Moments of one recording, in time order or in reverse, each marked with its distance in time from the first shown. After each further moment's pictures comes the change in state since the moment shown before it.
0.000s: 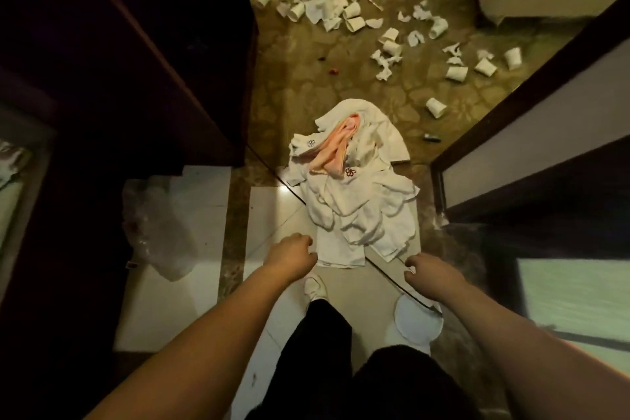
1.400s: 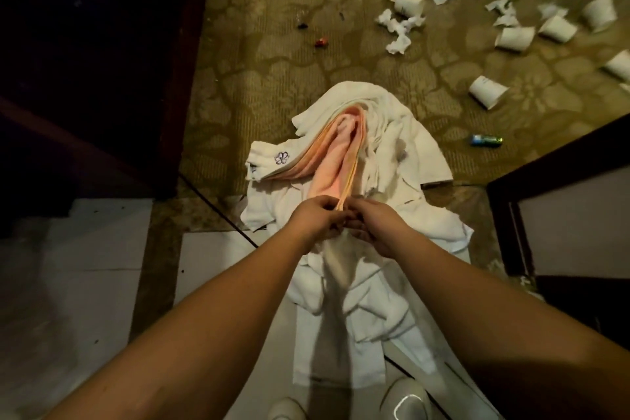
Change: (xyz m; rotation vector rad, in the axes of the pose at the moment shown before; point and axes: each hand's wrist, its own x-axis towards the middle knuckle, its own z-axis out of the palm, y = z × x) left_hand 0.508 0.016 0.064 -1.016 -0.011 0.009; right_hand 0.517 -0.057 -0.005 1.413 -0.005 -0.004
